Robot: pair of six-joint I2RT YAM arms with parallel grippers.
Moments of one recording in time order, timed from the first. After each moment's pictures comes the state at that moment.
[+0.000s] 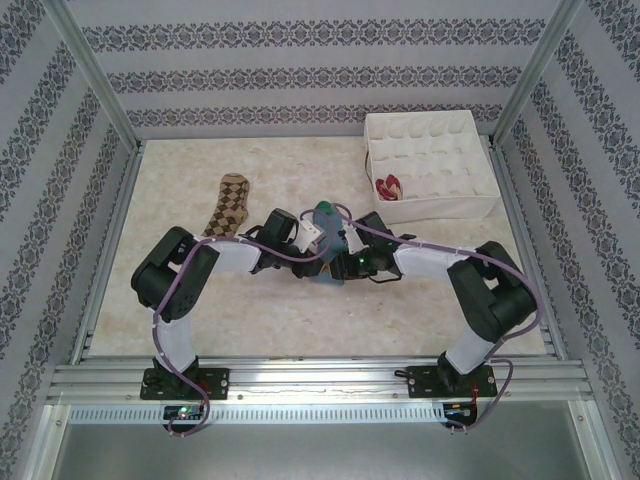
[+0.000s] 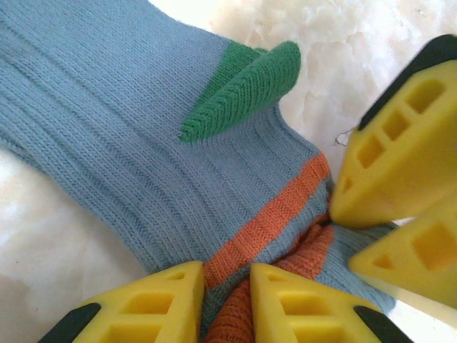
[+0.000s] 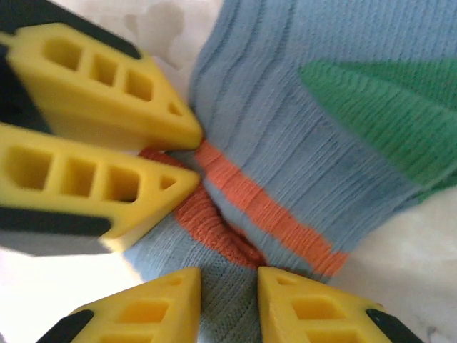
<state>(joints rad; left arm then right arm) -0.53 1.88 0.93 0.05 0.54 0.01 0.55 1.68 0.84 -0.21 -0.43 0.42</state>
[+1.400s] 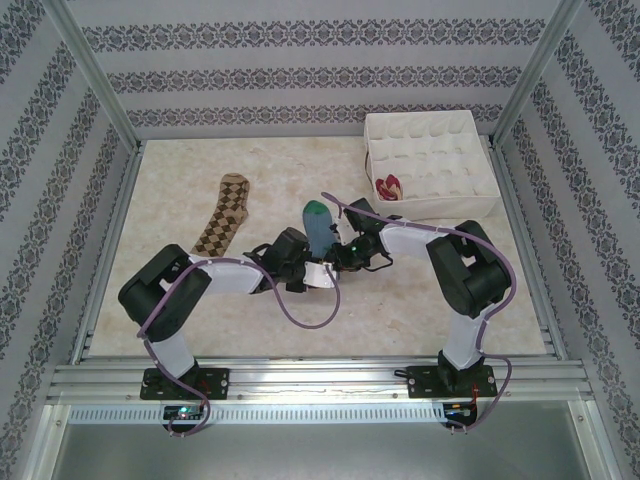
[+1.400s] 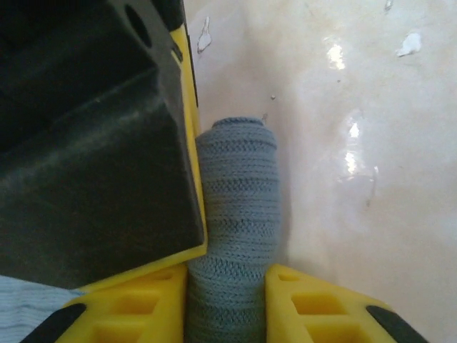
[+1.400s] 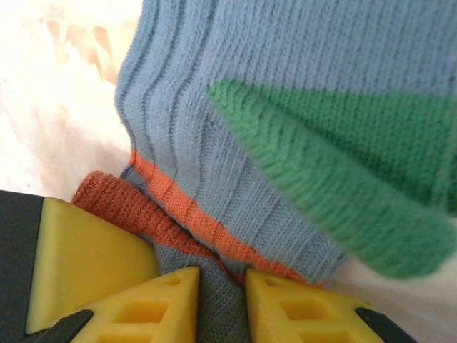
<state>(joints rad) -0.70 1.75 0.82 0.07 0.21 1.00 0.52 1.87 1.04 -0.40 -0.52 0.35</state>
